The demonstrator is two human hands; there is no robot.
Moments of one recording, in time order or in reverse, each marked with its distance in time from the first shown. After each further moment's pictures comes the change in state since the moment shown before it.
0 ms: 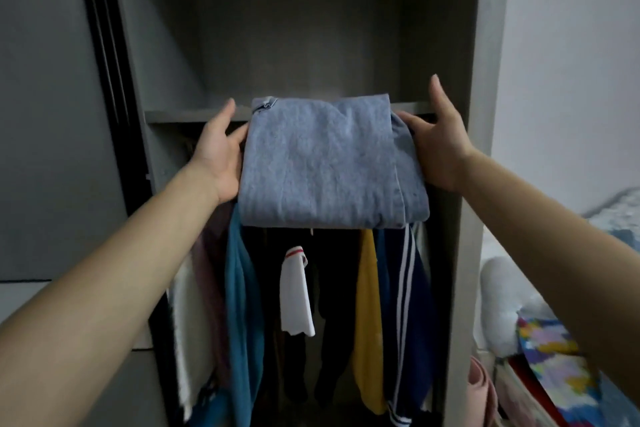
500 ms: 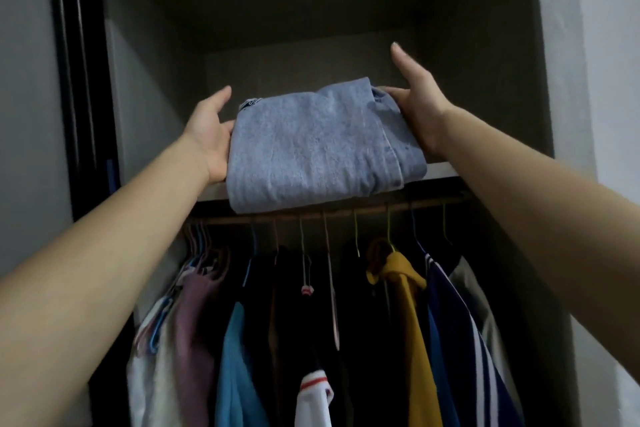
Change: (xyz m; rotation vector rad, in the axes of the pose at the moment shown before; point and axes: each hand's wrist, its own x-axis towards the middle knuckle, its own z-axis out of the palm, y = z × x) left_hand 0.166 0.112 -0.009 0.154 0.080 0.125; right_hand 0.189 -0.096 0.007 -0.131 -0.038 -0.188
